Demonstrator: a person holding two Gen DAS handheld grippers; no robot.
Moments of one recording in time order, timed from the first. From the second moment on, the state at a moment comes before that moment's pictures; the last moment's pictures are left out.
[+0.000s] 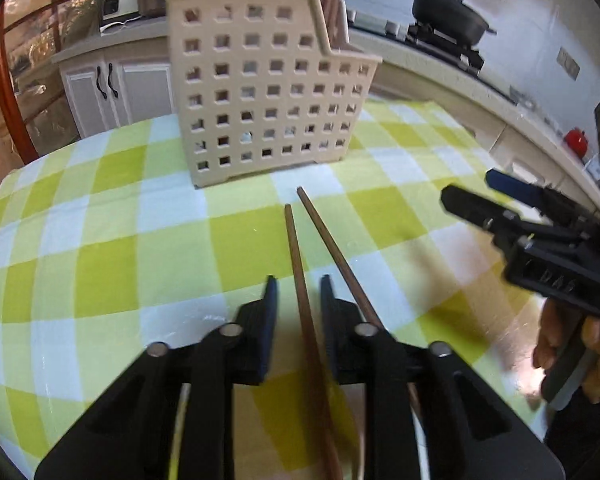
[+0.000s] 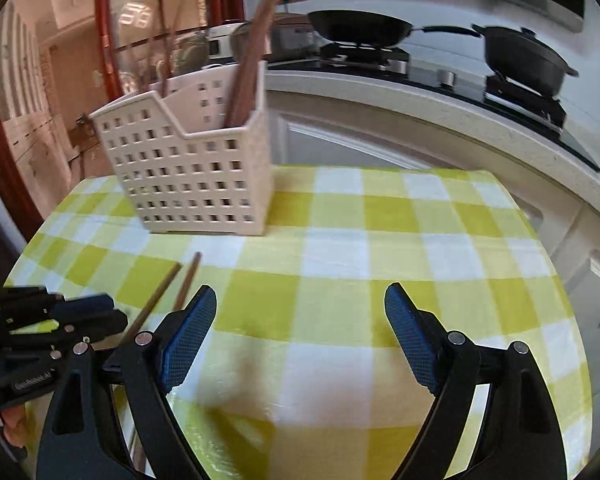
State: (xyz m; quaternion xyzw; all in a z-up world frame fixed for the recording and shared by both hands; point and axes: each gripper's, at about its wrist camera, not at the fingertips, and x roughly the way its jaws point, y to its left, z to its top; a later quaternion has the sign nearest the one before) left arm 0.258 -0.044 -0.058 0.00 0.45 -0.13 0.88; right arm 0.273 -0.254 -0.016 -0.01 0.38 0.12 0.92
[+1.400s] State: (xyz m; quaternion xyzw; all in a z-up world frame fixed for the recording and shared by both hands) left arm 0.243 0.031 -0.058 -0.06 0.43 -0.09 0.90; right arm 0.261 -0.184 -0.047 -0.08 0.44 0.21 0.87
